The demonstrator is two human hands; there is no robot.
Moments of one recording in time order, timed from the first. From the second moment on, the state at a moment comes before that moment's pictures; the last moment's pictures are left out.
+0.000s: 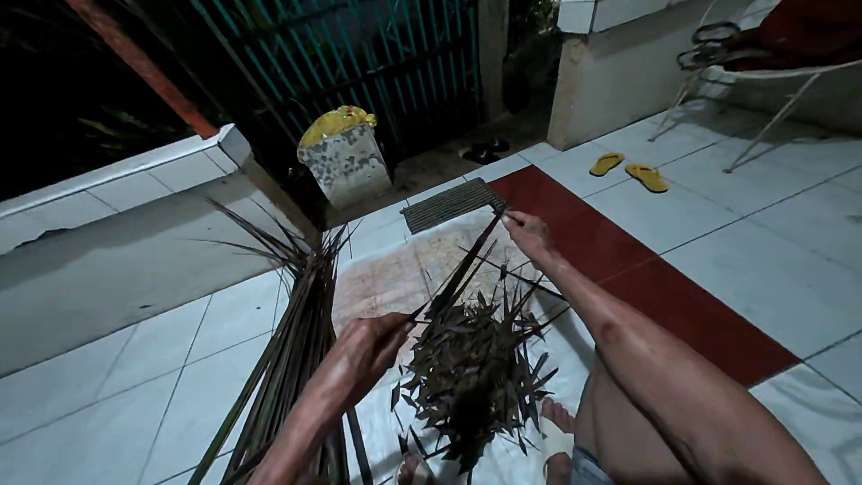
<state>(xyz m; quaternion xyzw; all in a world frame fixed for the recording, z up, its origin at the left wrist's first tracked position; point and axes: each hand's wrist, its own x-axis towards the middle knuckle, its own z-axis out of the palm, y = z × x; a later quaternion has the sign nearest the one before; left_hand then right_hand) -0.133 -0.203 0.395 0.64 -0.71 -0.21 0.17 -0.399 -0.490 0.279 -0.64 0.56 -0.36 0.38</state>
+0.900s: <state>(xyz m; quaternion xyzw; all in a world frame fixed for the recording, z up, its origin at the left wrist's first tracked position) -0.071 -0.186 0.457 0.63 -0.60 -0.19 0.46 -0.382 -0.501 0.251 -0.71 0.51 -0.18 0.45</state>
